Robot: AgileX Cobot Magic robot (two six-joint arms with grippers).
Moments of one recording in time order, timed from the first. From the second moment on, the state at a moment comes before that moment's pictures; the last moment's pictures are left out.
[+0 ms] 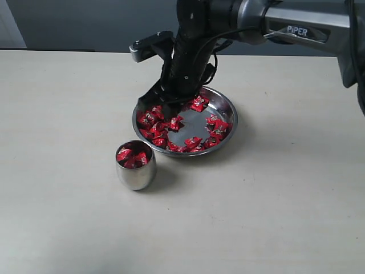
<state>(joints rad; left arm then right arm) -0.02 0.01 0.00 0.00 0.21 -0.20 0.63 2.16 -1.80 0.17 1.02 -0.22</state>
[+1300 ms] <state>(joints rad) -0.02 0.01 0.00 0.00 0.21 -0.20 0.75 2.25 -1.80 -0.27 0.83 0.03</state>
